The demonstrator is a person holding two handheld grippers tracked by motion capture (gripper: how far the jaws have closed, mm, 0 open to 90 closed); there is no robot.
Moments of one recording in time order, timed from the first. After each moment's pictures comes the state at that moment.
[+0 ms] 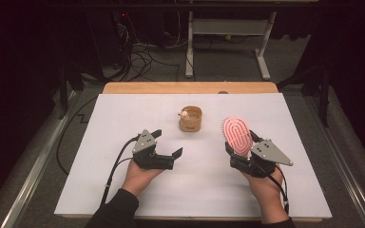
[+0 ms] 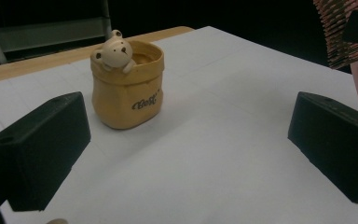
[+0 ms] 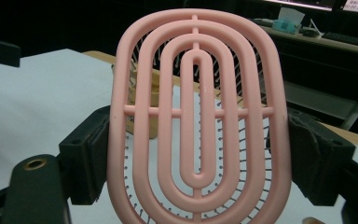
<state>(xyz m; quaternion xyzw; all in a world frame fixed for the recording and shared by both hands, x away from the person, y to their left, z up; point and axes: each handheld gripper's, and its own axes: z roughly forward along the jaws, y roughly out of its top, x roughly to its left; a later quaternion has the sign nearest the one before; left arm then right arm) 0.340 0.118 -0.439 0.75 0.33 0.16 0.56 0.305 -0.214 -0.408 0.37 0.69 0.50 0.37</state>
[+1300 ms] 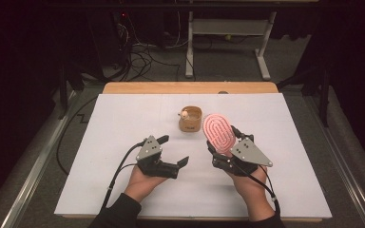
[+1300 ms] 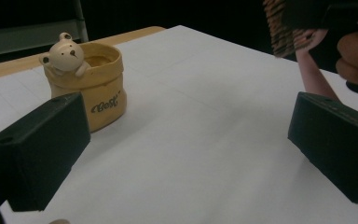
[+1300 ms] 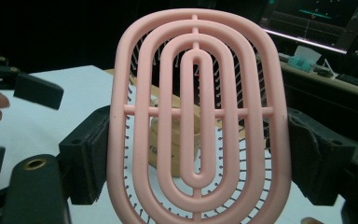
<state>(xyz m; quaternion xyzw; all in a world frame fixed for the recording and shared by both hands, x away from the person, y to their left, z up) 0.321 0.107 -0.435 0.76 0.29 0.15 0.56 0.302 -0.168 -0.399 0.30 0.71 0.51 0.39</state>
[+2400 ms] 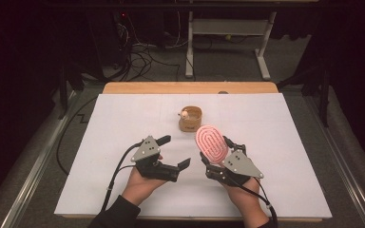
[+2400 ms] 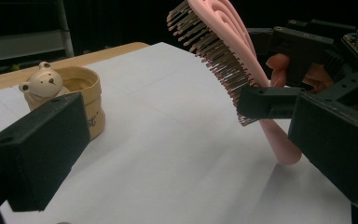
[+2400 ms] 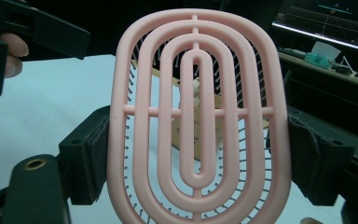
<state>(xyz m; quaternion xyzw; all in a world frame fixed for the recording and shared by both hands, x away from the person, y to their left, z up) 0.307 0.106 -0.413 0.75 0.28 0.12 0.59 0.287 -0.153 -0.421 0.28 0.72 0.51 0.38</state>
